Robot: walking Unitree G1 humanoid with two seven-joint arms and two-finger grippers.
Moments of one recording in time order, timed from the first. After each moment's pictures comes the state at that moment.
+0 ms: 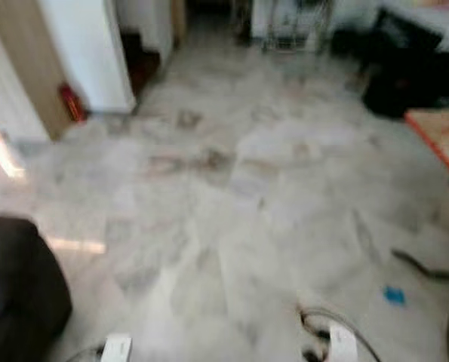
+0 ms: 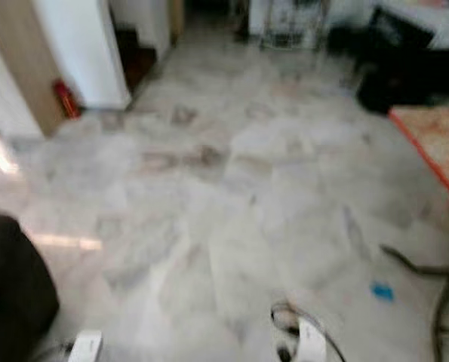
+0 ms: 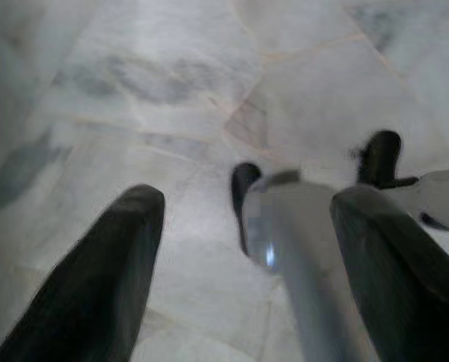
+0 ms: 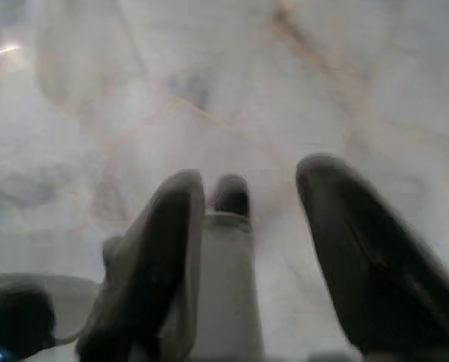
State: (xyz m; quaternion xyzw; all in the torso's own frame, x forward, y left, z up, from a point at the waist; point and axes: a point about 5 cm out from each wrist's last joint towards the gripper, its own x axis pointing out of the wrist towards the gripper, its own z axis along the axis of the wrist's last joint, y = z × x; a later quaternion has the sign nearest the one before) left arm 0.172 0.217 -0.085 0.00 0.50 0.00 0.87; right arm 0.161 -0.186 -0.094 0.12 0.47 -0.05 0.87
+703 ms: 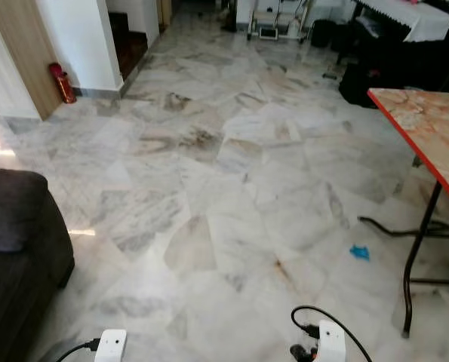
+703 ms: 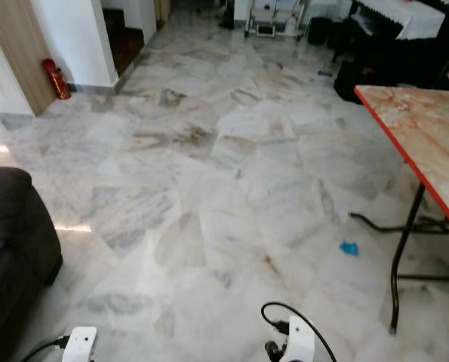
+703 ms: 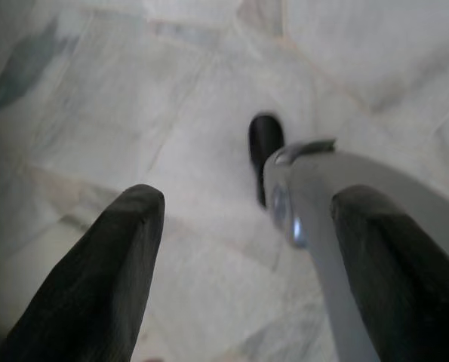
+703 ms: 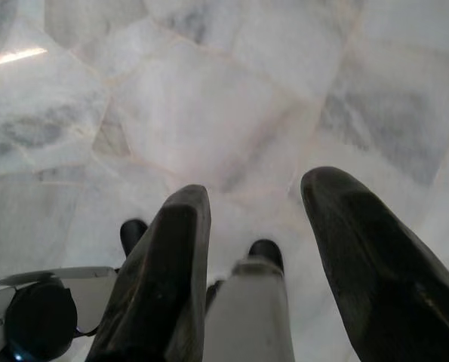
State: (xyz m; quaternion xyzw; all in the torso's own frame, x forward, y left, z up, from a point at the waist) left arm 0.169 0.221 -0.085 0.01 0.50 0.01 0.86; right arm 0.171 -0.180 -0.090 0.12 0.46 -0.04 0.88
